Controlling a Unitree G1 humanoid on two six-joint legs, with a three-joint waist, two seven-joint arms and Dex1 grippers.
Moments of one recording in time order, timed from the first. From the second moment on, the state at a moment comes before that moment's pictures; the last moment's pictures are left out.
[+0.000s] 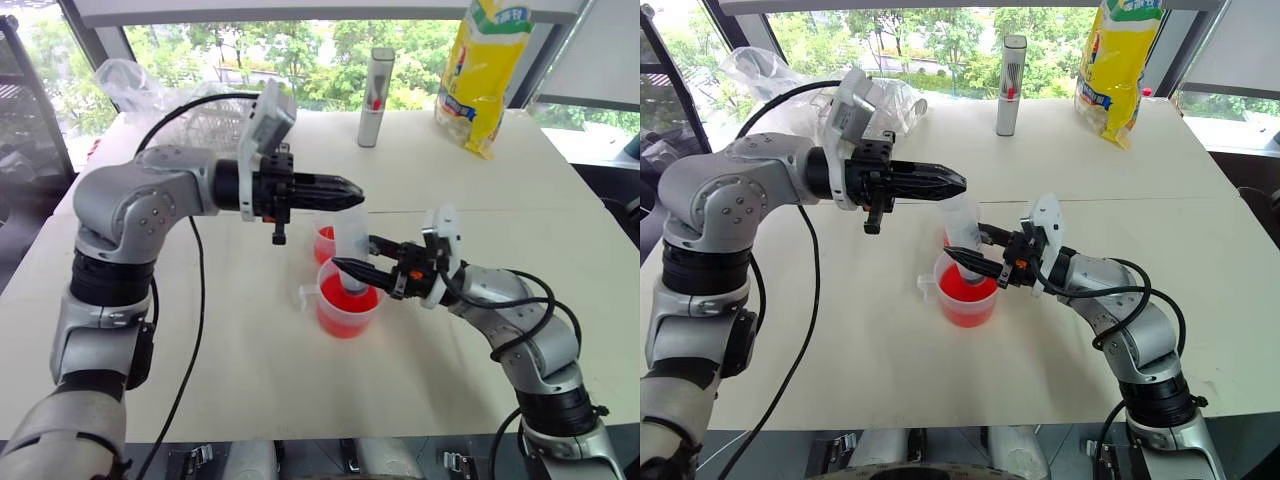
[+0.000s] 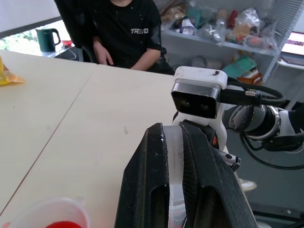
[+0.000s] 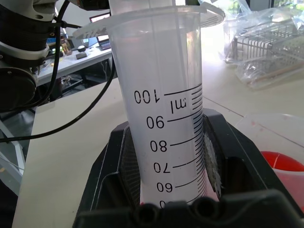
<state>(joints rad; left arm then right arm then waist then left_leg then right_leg) -0.95 0.57 -0.07 -0.14 -0.79 0.97 -1.03 -0.29 -0.48 0.06 -0.44 0.57 0.52 0.79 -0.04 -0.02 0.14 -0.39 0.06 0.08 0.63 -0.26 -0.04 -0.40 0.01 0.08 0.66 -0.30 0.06</state>
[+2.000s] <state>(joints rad) -0.93 0.63 -0.03 -0.11 -0.72 0.88 -1.05 -0.30 -0.50 0.09 -0.44 0.57 0.56 0.81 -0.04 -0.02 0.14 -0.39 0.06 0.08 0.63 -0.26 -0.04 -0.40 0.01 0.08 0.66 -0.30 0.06</state>
